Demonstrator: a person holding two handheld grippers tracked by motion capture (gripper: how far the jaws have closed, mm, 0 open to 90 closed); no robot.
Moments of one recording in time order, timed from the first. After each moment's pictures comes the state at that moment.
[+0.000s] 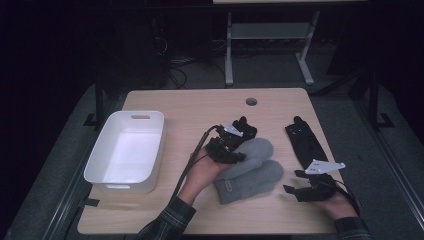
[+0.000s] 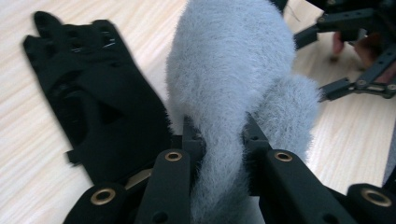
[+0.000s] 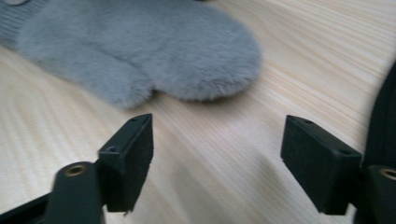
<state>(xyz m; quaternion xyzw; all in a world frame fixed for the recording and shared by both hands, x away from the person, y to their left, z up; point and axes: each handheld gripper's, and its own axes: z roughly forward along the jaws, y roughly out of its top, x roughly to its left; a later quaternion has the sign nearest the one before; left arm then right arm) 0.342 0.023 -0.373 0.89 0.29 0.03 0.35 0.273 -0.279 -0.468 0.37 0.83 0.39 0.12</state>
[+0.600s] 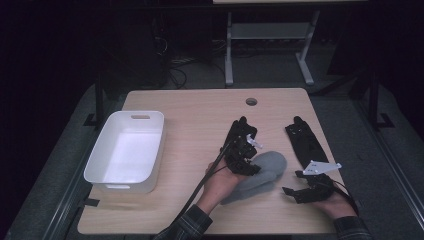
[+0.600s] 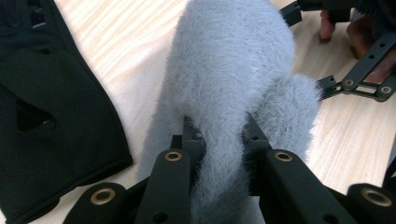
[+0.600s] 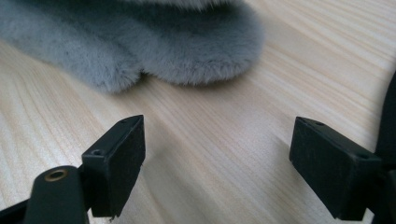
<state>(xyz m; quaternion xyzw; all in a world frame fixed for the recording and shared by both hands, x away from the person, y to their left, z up) 0.328 -0.019 -0.399 0.91 0.28 0.02 0.31 0.277 -0.278 -0.478 0.37 0.84 0.37 0.12</state>
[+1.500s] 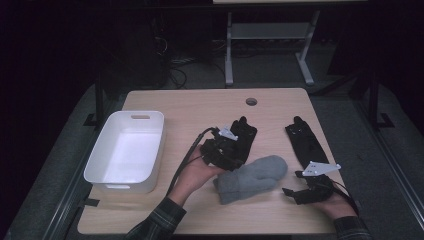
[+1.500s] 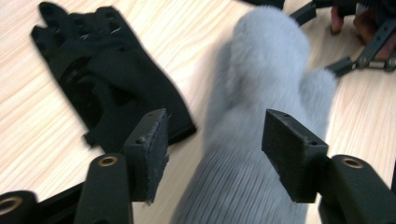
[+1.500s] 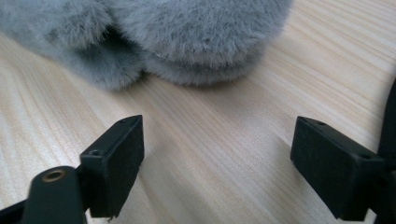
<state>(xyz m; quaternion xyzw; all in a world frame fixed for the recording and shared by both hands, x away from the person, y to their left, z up) 0.344 0.057 -0.378 0.90 0.26 0.04 0.34 0.275 -0.278 -0.479 0.36 0.85 0.37 0.13</state>
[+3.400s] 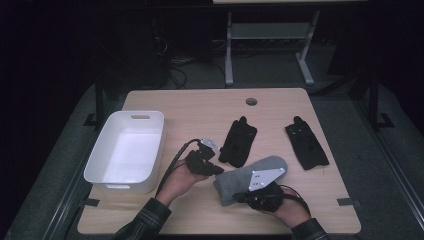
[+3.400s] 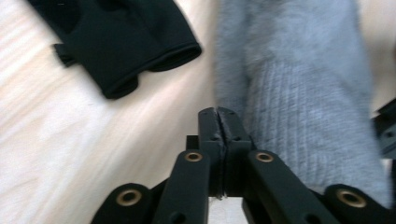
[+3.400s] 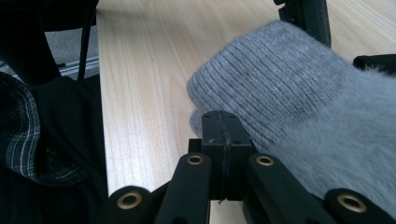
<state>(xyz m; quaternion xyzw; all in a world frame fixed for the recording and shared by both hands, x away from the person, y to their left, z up) 0.347 0.091 -0.425 0.91 0.27 -0.03 0.32 0.249 -0.133 -0.437 0.19 0.89 0.42 0.03</state>
